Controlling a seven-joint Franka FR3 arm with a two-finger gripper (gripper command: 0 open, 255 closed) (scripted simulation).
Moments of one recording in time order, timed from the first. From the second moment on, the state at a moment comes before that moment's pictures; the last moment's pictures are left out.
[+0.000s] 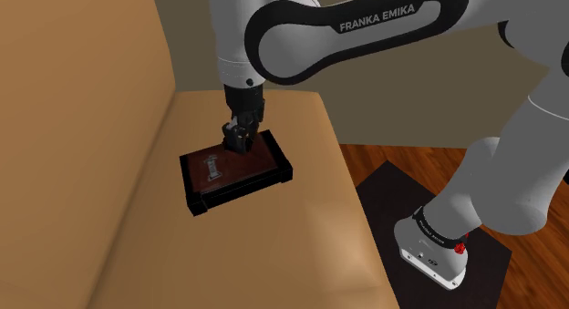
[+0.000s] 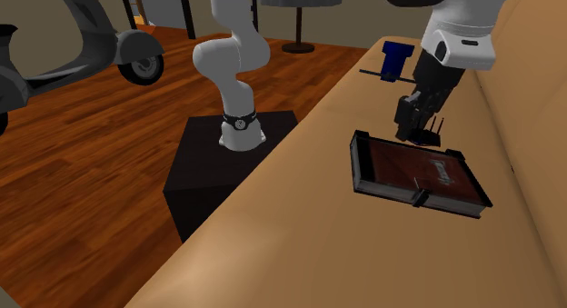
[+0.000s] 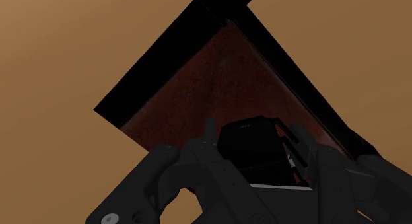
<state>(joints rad) 0.41 0.18 0.29 -1.81 -0.01 1.89 0.25</state>
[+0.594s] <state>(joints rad) 0.41 0.20 0.29 -1.86 -0.01 1.95 0.25</state>
